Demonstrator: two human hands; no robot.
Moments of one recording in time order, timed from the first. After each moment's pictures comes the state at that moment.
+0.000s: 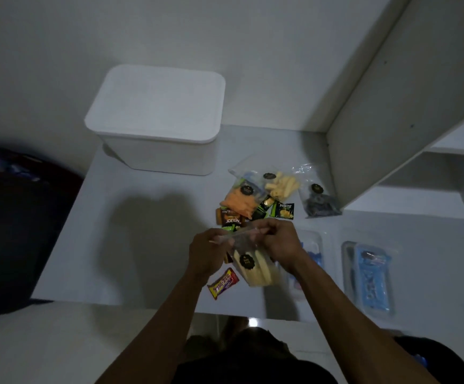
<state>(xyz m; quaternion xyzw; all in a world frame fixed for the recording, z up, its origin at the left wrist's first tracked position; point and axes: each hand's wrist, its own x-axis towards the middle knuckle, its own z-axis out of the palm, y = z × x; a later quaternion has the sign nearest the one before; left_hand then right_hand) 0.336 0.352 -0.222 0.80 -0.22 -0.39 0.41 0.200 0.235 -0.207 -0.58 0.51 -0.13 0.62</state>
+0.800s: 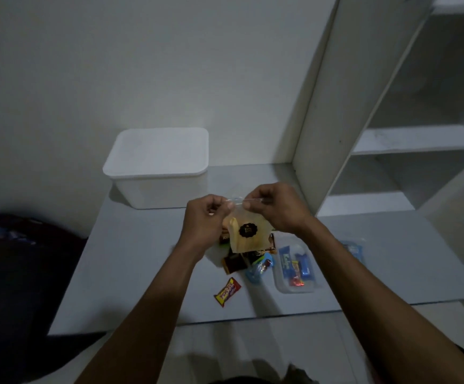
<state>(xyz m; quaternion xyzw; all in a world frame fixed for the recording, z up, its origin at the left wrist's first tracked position) 0.336 0.368 -0.066 0.67 -0.39 -0.30 0.55 0.183 0.266 -0.042 -0.79 0.38 -0.22 0.42</state>
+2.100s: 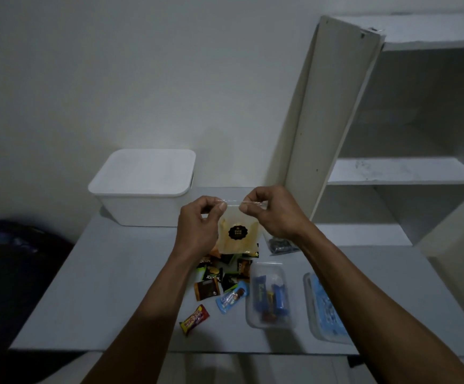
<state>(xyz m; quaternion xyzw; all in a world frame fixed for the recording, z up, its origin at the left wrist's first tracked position) 0.267 0.305 -0.043 0.68 -0.38 -0.19 0.59 0.124 0.195 -0.014 -0.82 0.33 -0.24 0.40</state>
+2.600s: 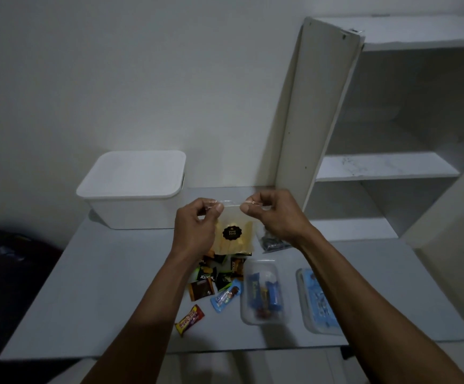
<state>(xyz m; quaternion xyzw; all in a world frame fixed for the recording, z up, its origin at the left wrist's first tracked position) 0.258 0.305 -0.046 0.67 -0.37 -0.22 0.60 0.104 0.206 -0.013 -0.76 0.38 -0.27 0.46</state>
